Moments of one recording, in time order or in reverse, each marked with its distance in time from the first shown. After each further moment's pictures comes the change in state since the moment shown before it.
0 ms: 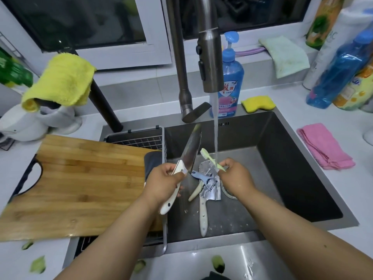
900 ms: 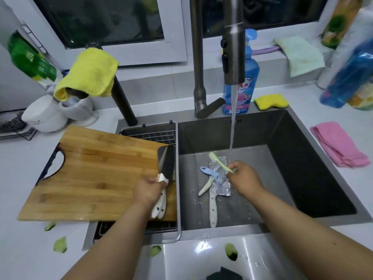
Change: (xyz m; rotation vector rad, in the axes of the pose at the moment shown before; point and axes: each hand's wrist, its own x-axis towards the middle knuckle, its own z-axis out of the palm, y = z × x) left_hand 0.005 -0.072 -0.066 0.087 0.297 -0.211; right_hand -0.019 -0.005 0.014 -0.011 -0.050 0.005
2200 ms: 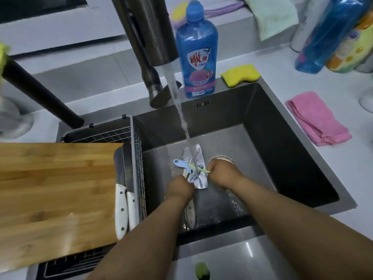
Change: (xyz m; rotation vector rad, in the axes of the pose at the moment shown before) left_hand 0.024 0.000 0.192 0.711 -0.354 0.066; right_hand 0.064 0.058 0.002 -0.320 -0.273 0.060
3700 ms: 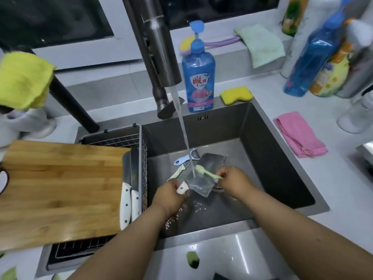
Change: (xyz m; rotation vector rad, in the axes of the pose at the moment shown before) left_hand -0.069 -0.012 -0.036 -0.057 0.139 0.149; right_hand -0.056 0.022 -0.033 0.156 0.139 -0.045
